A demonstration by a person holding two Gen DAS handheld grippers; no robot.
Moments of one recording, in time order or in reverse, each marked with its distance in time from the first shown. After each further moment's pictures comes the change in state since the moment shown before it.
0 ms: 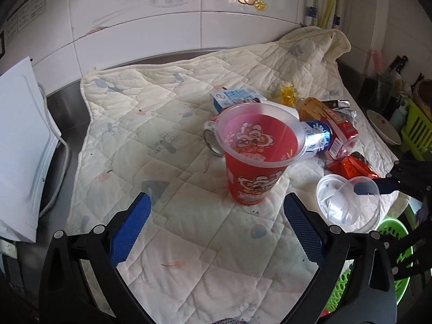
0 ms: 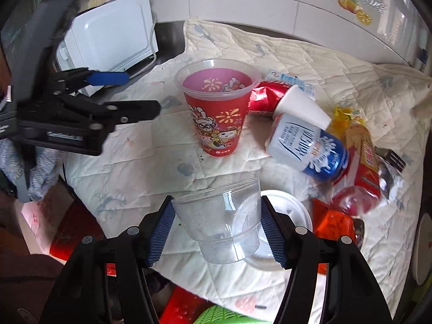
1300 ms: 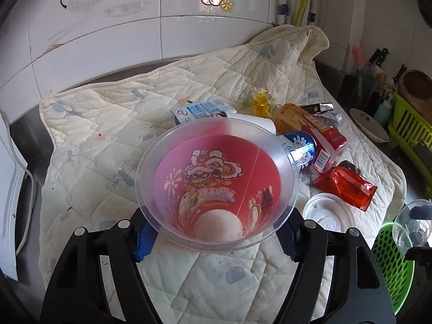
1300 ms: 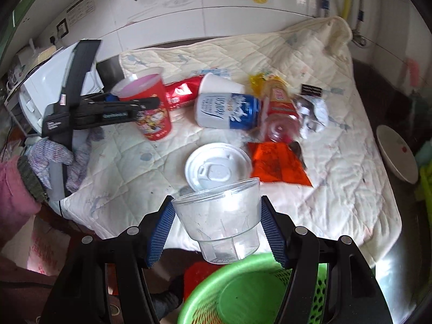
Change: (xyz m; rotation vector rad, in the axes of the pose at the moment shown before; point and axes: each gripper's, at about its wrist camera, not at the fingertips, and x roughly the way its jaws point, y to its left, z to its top) left arm 0.036 -0.027 0.020 0.082 -0.054 -0.104; right arm -0.076 -0.021 -0.079 0.355 -0.079 -0.183
